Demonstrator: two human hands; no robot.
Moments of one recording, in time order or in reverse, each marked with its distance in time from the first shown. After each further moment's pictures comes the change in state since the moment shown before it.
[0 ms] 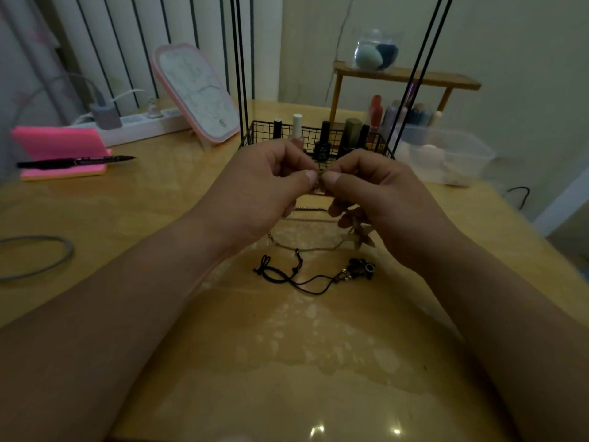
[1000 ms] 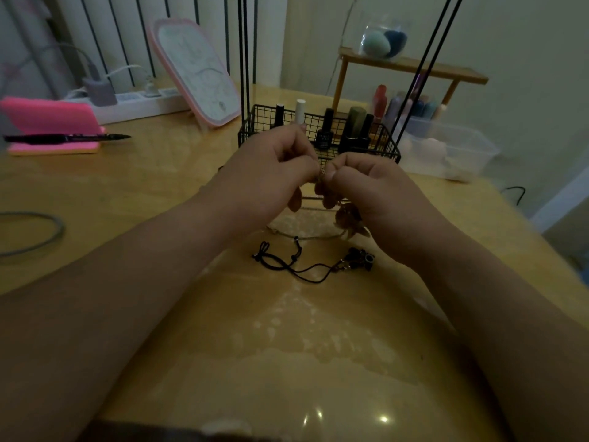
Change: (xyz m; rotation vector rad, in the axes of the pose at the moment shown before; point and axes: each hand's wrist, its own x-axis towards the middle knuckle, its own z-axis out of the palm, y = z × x) left_hand -0.002 0.000 0.004 0.078 -0.033 0.003; right_hand -0.001 -0.003 0.009 -0.025 -0.097 0.077
